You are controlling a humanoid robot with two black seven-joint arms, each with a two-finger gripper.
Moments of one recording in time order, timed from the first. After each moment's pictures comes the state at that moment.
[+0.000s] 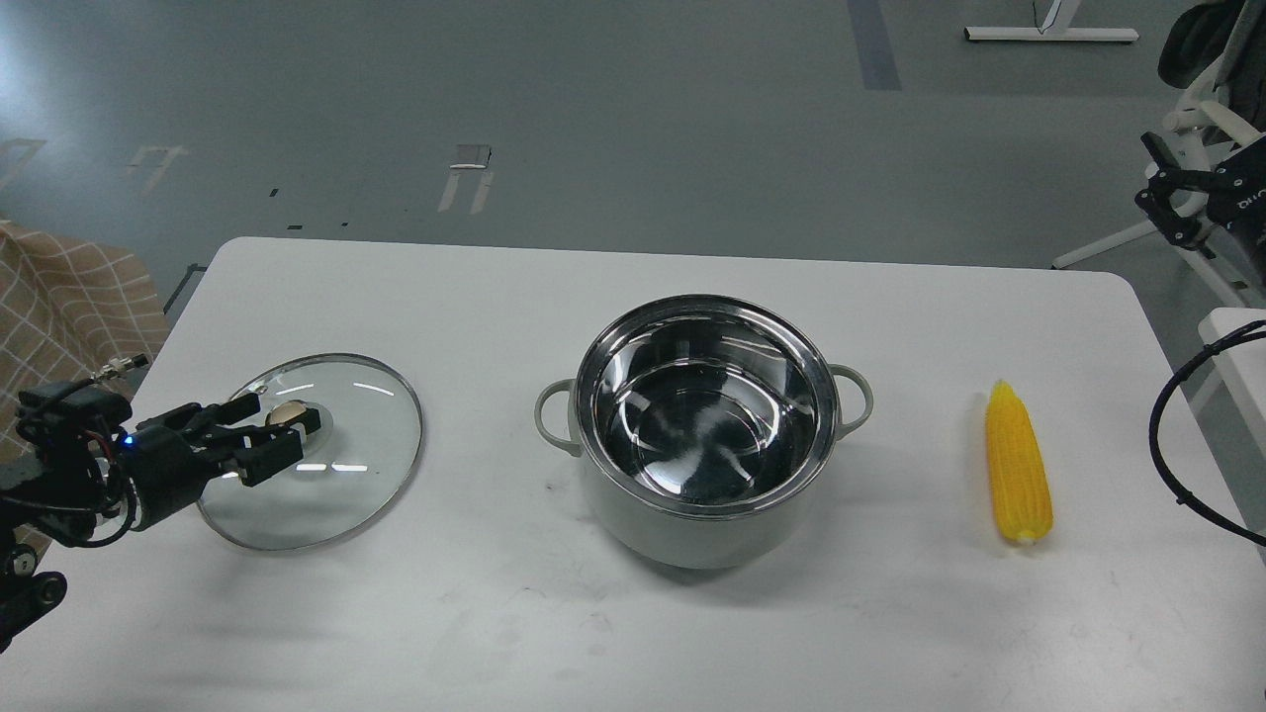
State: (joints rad) left arm -0.22 0.87 -0.72 -1.10 1.74 0.12 -0.43; right arm 0.55 -0.37 1.69 0.89 -0.51 0.49 -0.18
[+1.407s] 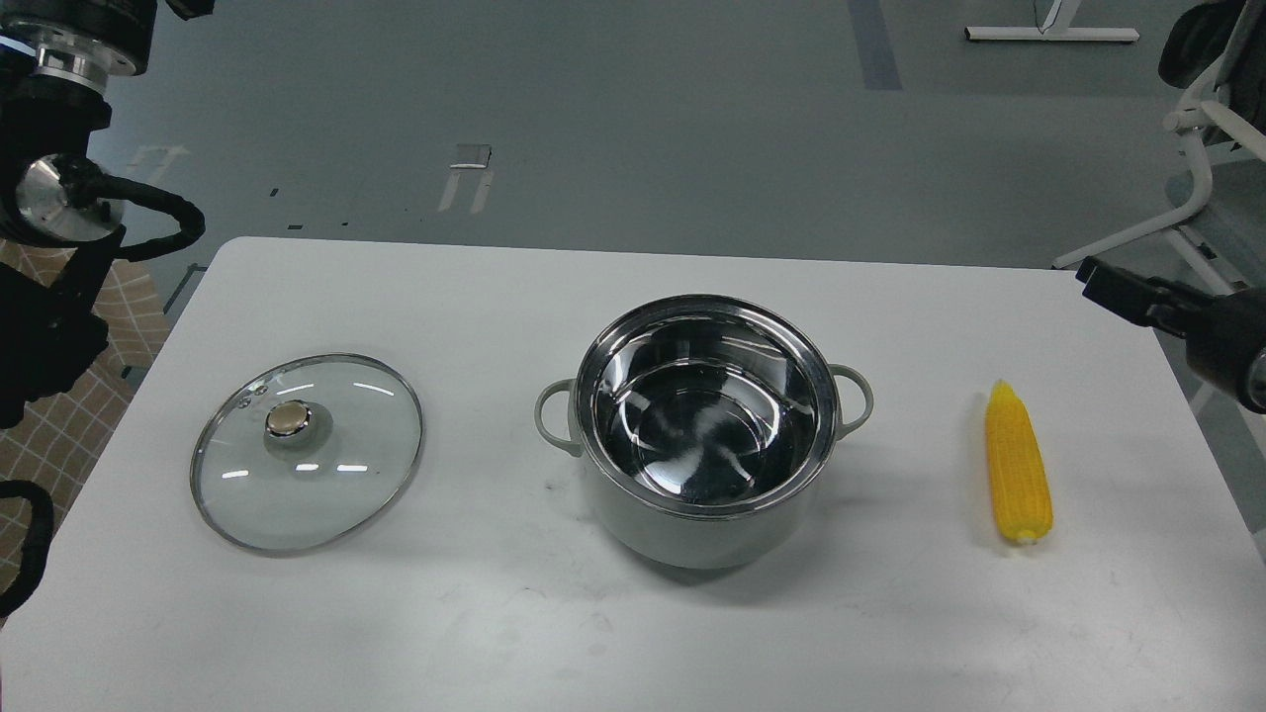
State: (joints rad) left arm -0.85 0.53 -1.10 -0.82 0.22 -0.37 -0.44; right arm 0.25 -0.68 1.28 1.50 -1.90 0.49 -0.20
